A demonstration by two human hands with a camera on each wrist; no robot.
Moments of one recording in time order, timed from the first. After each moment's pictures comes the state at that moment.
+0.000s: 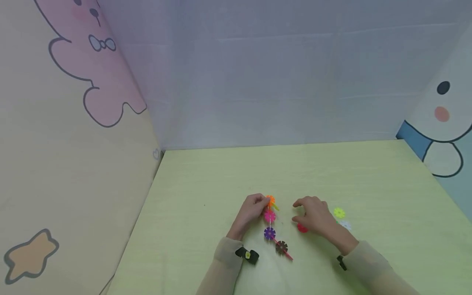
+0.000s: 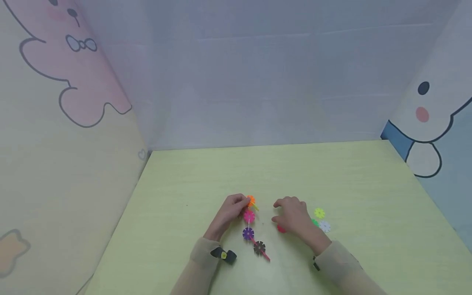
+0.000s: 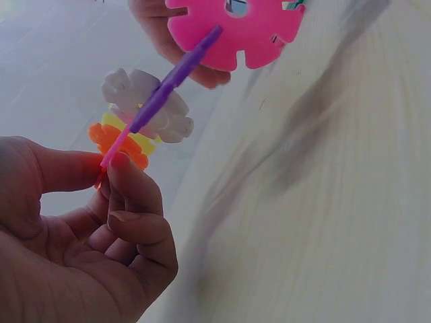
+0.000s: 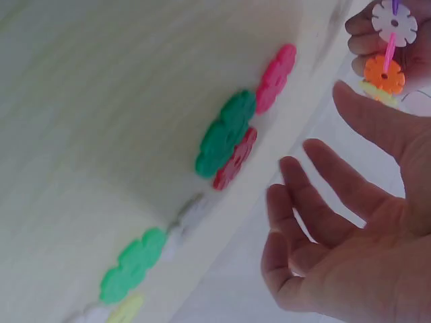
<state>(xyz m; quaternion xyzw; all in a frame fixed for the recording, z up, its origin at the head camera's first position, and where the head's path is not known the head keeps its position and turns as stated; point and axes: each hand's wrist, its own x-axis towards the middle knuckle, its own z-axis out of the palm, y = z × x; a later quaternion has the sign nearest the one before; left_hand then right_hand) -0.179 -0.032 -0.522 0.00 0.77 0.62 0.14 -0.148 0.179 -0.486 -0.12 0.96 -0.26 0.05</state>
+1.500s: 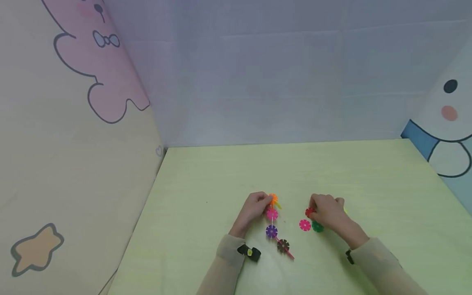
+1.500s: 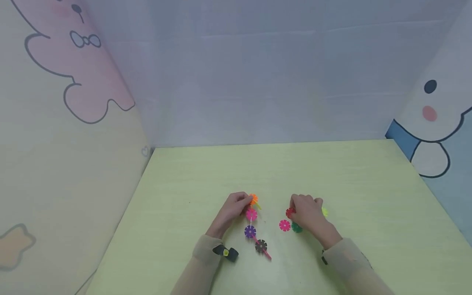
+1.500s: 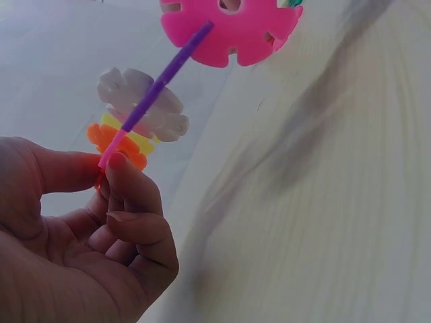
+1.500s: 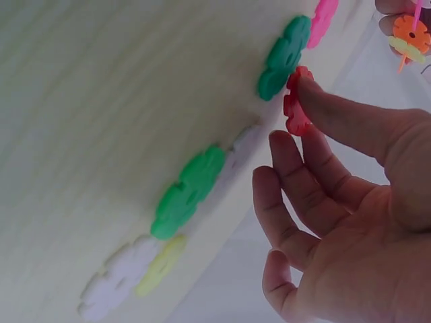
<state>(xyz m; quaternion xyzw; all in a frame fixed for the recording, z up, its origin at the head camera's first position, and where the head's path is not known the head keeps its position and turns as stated) -0.177 -0.033 -0.522 0.00 0.78 0.61 0.14 -0.158 0.209 -0.495 -0.10 0.97 -0.20 0.09</state>
